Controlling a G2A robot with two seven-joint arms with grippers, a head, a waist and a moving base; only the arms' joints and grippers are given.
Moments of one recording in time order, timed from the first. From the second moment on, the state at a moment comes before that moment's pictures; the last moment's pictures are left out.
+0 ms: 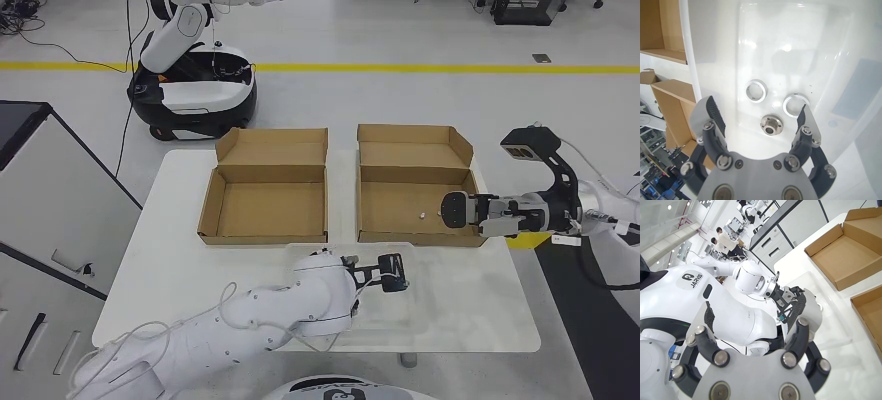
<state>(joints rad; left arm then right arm) 0.98 -1.29 -0.45 -1.95 1.17 -0.28 -1.54 -1.32 -0.66 1.52 -1.80 0.78 -0.40 1.42</state>
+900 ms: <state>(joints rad) 0.92 -1.36 -0.38 -1.78 1.22 -0.25 -1.53 -1.32 -0.66 1.52 -1.80 0.78 -0.40 1.42</state>
